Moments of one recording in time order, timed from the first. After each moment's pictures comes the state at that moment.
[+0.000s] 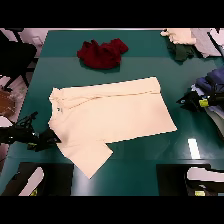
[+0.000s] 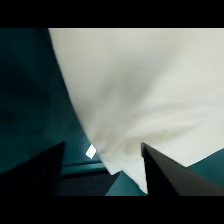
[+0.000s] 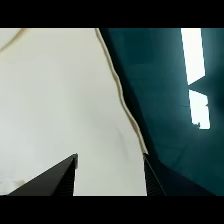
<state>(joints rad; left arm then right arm) 0.37 -0.82 0.45 1.11 -1.43 -1.47 -0.51 -1.42 1.04 -0.81 1.38 1.19</state>
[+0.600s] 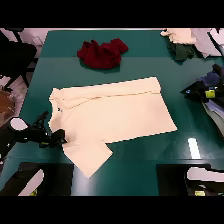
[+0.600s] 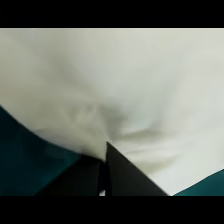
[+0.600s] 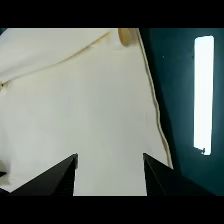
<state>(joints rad) 0.14 -0.82 0.39 1.05 -1.22 -1.59 -0.51 -1.42 1.20 -0.79 1.45 1.19</state>
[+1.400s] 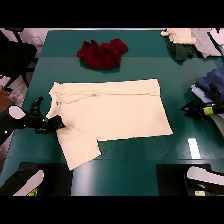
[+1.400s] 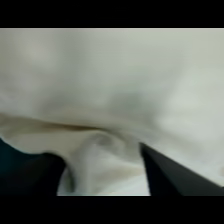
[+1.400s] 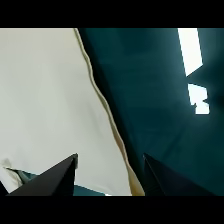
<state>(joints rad) 0.13 -0.93 0.56 1.15 -1.11 -1.60 -0.58 -1.33 0.92 -0.89 1.42 1.19</state>
